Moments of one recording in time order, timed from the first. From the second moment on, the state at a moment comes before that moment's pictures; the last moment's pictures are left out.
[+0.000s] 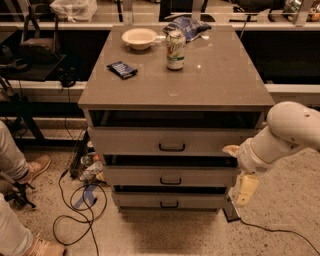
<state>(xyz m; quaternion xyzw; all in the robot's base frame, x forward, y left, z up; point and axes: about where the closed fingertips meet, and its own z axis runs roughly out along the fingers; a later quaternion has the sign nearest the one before) 0.488 -0.220 0.648 -0.68 0.71 0.12 0.15</state>
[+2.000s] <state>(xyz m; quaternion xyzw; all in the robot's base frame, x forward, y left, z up) 0.551 -0.229 0.455 -0.66 0.75 -0.01 0.09</state>
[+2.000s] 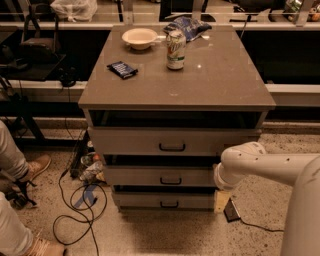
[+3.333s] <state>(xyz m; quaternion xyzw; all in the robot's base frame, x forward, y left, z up) 0.601 -0.206 0.404 -0.66 0.74 0.01 0.11</state>
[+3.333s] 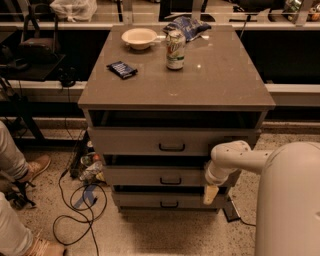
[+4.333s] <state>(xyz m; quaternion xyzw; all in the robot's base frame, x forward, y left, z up) 0.600 -0.204 0.397 -0.67 0.74 0.02 0.11</state>
